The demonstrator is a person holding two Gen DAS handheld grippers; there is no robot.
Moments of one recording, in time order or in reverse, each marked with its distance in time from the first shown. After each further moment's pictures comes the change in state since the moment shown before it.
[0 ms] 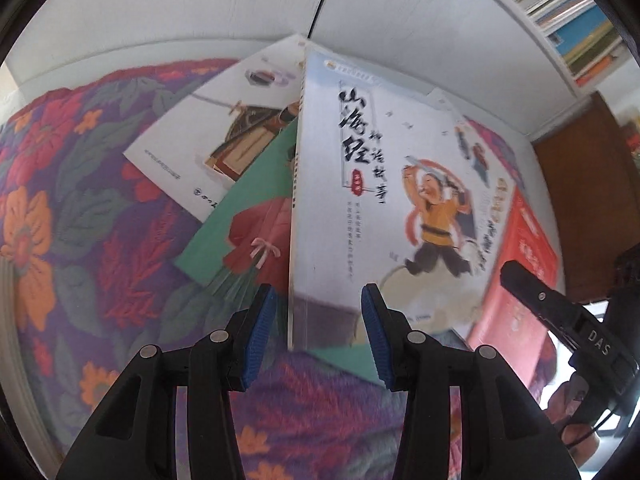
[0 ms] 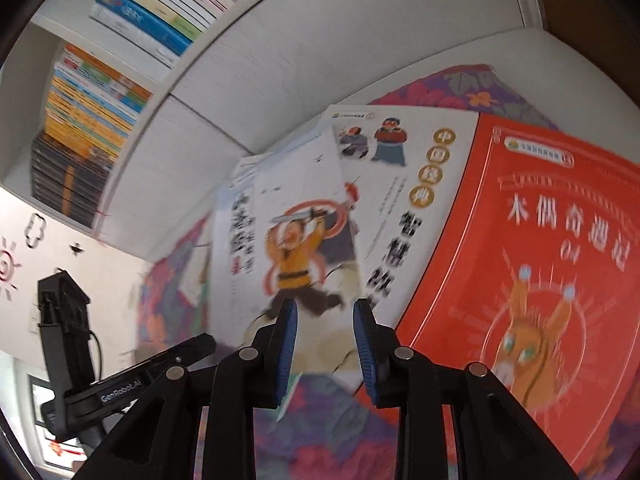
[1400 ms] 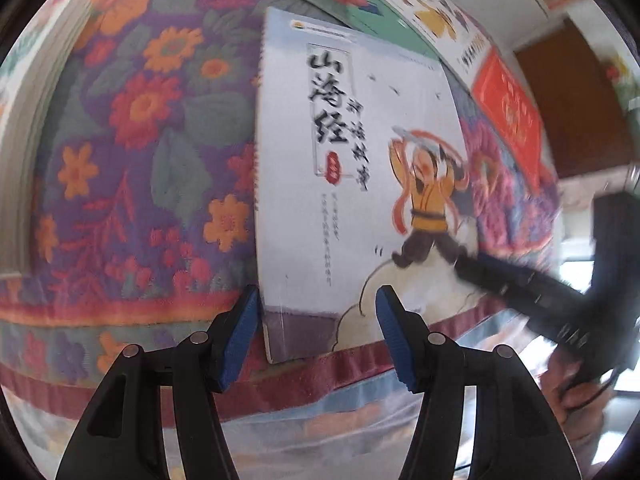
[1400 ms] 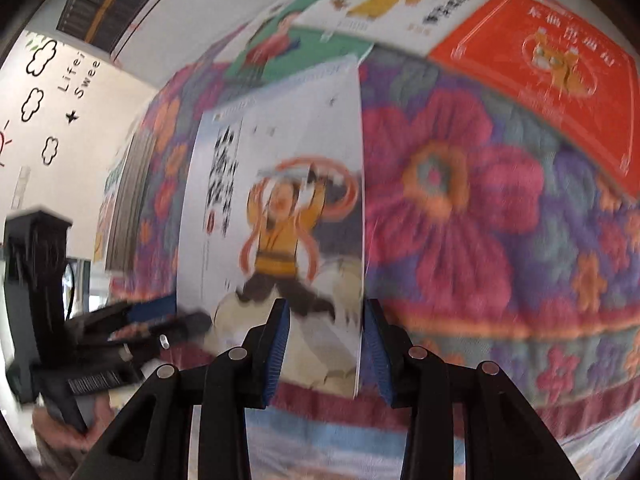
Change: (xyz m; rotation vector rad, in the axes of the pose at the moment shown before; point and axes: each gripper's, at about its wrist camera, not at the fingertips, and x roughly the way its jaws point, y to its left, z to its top) left arm -0.048 0.065 -0.187 -0.039 0.215 -0.089; right arm -0.010 0.038 -0.152 -0.189 0.376 -0.042
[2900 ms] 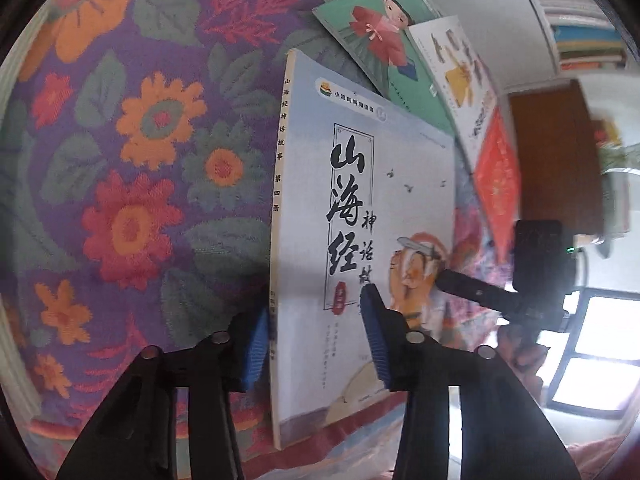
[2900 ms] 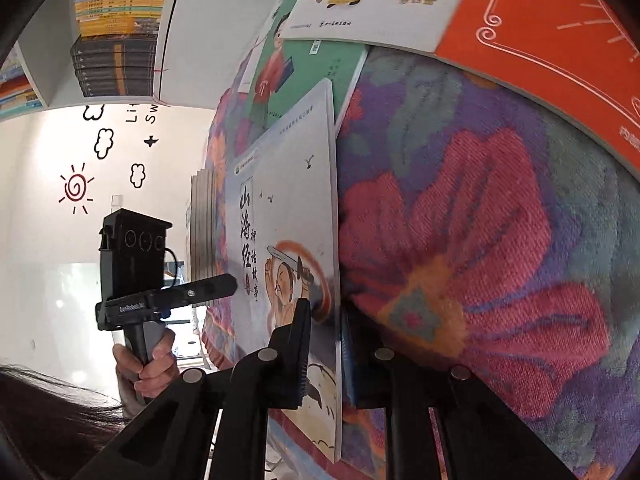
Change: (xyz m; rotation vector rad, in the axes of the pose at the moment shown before) left arm 0.004 0.035 0.067 -0.065 0.066 -0.160; right arm 0.035 -0.067 0.062 0.091 0.103 0.461
